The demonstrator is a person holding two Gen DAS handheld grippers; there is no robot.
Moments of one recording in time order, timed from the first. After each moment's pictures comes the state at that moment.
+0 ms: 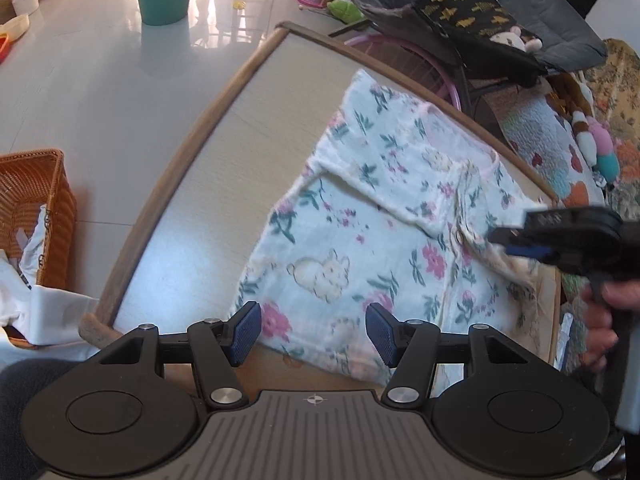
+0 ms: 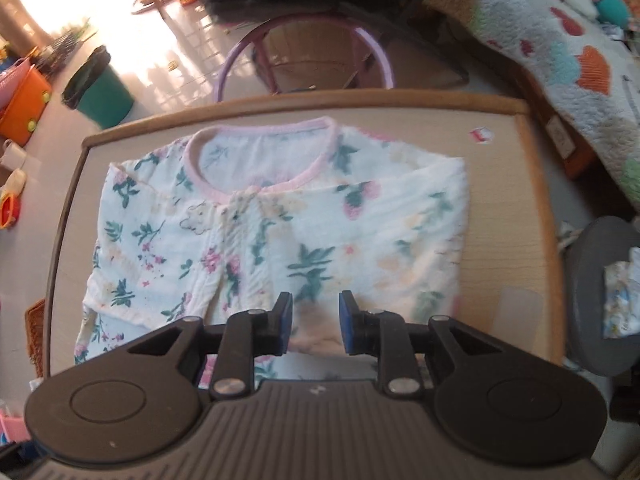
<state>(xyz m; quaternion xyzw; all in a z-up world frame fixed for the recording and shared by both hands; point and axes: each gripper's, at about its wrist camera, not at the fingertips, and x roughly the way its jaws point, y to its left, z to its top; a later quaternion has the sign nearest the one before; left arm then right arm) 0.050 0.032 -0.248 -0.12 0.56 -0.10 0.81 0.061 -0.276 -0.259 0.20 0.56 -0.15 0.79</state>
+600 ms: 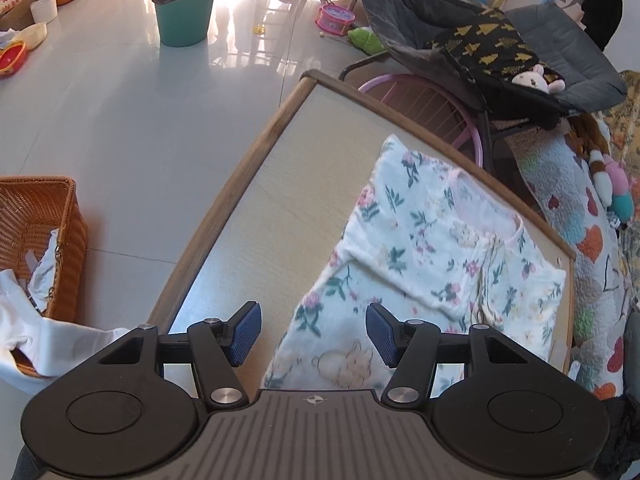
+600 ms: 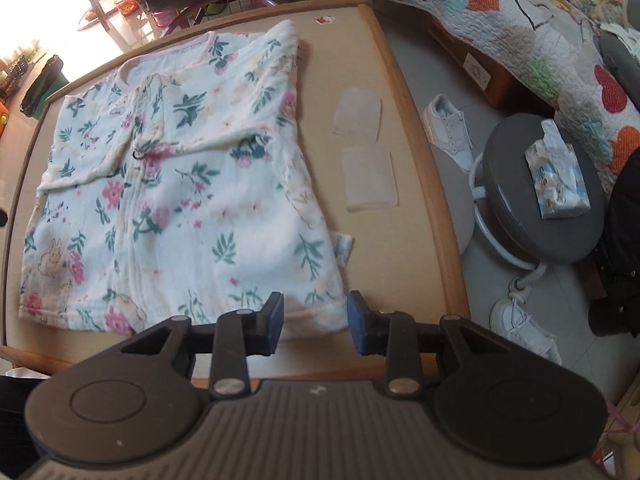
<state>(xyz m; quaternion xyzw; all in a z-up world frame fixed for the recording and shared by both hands) 0.104 0.043 -0.239 -0.14 0.53 -0.08 0.83 -0.088 -0.264 -0.277 0.22 0.56 -0.22 0.77</state>
